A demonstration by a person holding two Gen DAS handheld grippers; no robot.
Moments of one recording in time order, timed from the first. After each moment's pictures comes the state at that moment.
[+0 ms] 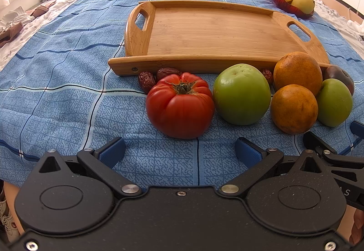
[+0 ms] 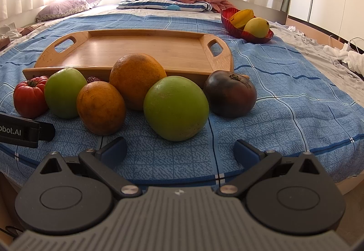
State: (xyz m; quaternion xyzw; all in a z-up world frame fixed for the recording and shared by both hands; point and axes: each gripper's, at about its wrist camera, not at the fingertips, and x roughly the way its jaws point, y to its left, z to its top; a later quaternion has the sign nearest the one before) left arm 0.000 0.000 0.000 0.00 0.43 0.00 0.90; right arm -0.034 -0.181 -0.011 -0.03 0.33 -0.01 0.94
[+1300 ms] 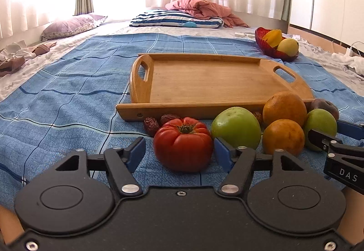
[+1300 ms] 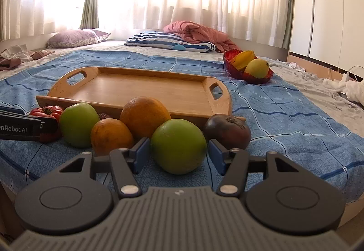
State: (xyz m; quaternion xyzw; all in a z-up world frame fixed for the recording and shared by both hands) left arm -0.028 0.010 0.013 0.00 0.28 -0.03 0.96; right arm -0.054 -0.178 0.010 -0.05 0.22 0.01 0.97
